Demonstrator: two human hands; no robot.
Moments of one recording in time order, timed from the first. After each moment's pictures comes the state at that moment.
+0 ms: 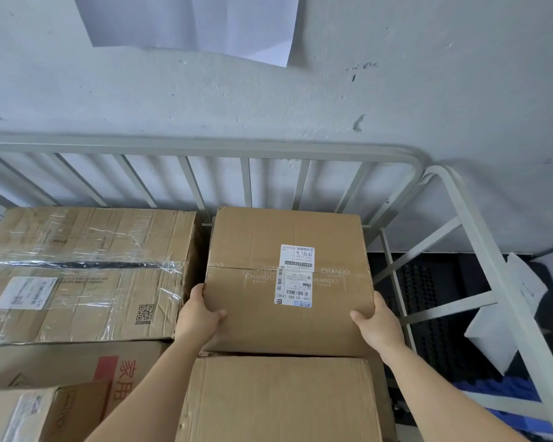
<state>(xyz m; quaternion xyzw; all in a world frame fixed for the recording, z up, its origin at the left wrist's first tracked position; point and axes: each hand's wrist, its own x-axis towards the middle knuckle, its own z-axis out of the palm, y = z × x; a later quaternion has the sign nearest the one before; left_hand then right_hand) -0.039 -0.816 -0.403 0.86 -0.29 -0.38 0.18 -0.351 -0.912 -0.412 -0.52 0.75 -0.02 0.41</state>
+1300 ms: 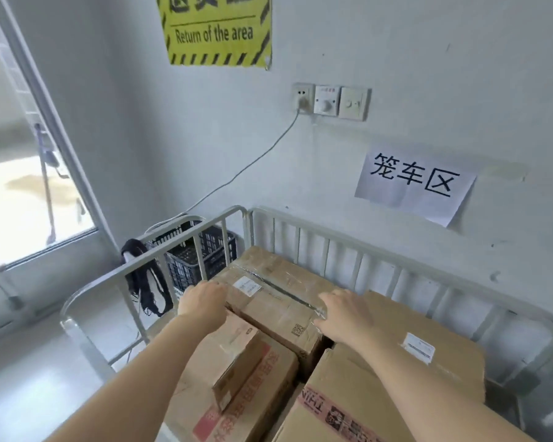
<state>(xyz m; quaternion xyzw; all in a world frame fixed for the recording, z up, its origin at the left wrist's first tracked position) 0.015 -0.494 -0.124 0.94 -0.33 0.01 -0.04 -0.149 -0.705 -0.132 -0.97 0.23 0.03 0.06</state>
